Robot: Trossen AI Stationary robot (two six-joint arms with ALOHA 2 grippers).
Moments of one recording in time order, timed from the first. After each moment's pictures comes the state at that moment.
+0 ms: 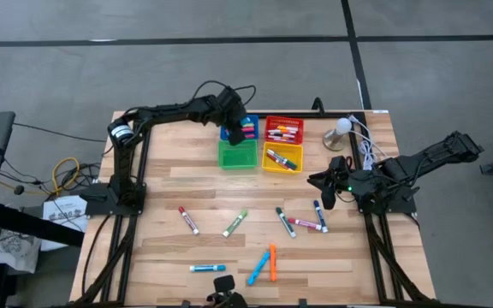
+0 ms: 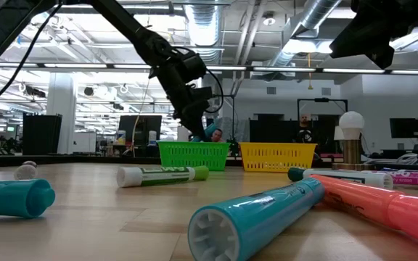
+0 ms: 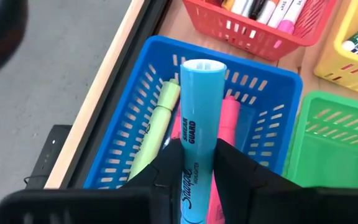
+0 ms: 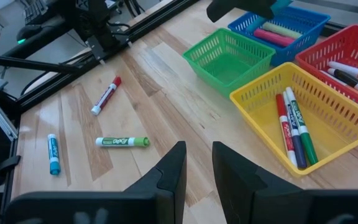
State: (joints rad) left arm 0.57 1.98 1.44 -0.40 0.04 0.32; right arm 0.36 0.74 0.62 -0.48 0.55 0.71
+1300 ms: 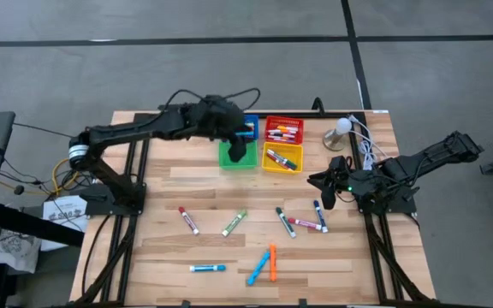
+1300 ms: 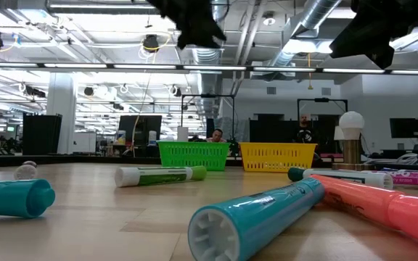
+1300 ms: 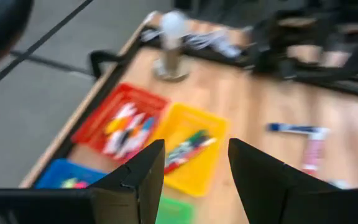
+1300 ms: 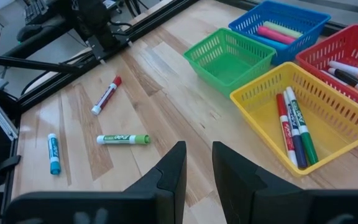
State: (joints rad) left arm 0.27 1.57 1.44 -0.41 0.03 0.01; right arm 0.36 0.74 0.62 -0.48 0.55 0.71
